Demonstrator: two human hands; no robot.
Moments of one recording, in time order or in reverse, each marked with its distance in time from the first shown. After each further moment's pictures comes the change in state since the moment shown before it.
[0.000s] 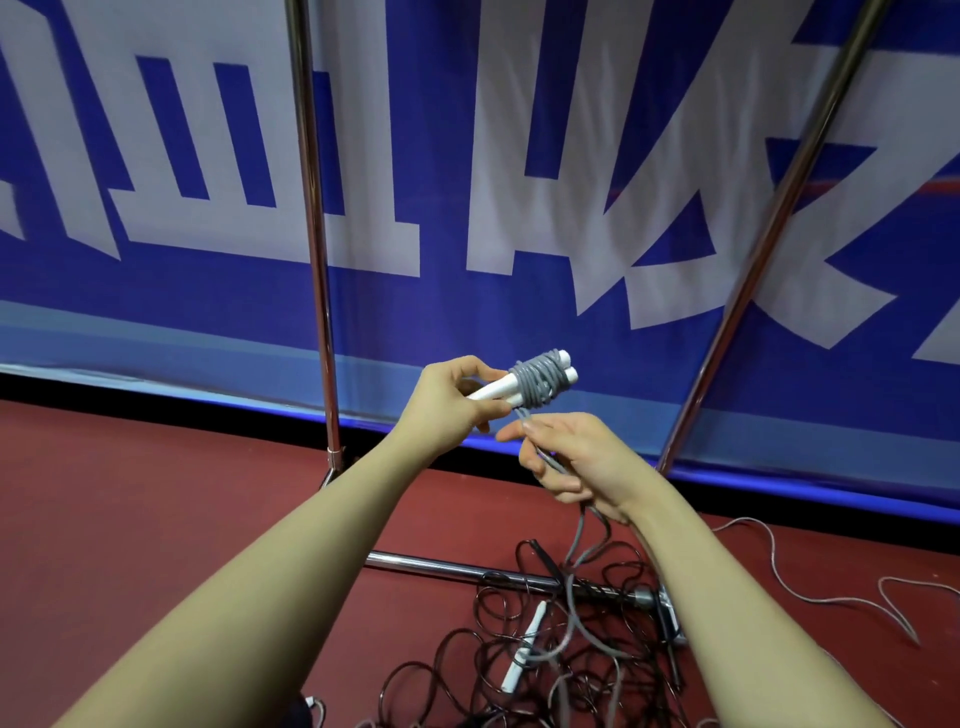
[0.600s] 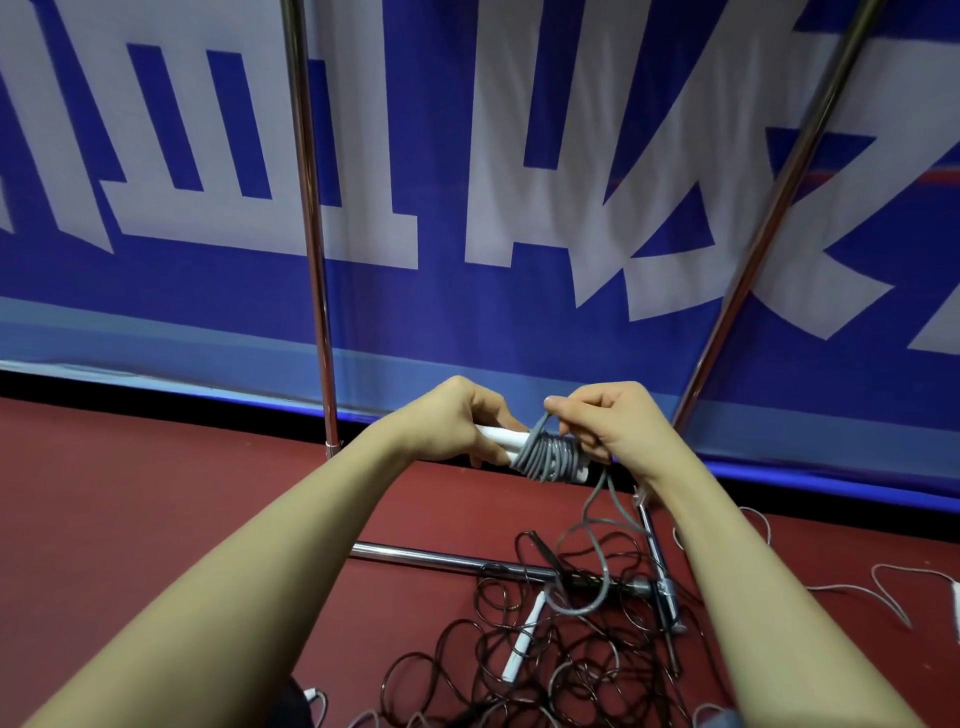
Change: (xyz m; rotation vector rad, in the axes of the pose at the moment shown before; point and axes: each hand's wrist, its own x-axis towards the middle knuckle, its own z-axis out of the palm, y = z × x) left_hand -0.005 0.002 -0.011 0.228 -0.495 -0.022; right_hand -0.006 -0.011 -0.020 -0.301 0.328 -0.158
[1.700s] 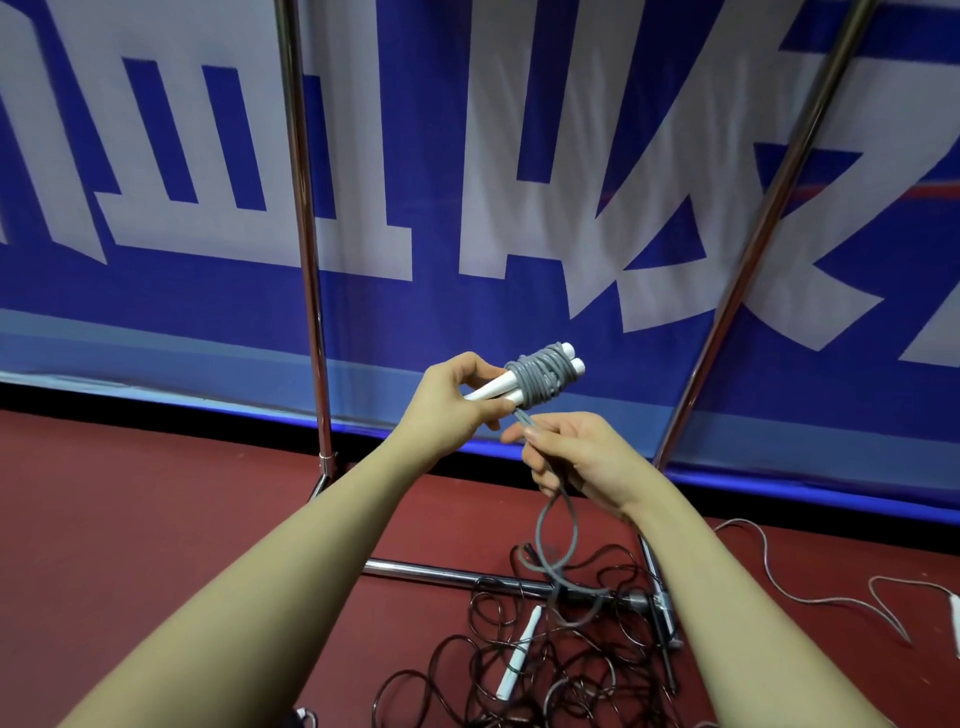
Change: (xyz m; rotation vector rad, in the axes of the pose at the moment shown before) left_hand 0.010 0.012 0.010 -0.241 0.478 0.056; right_hand 0.001 0.010 0.016 0.251 -0.300 0.061
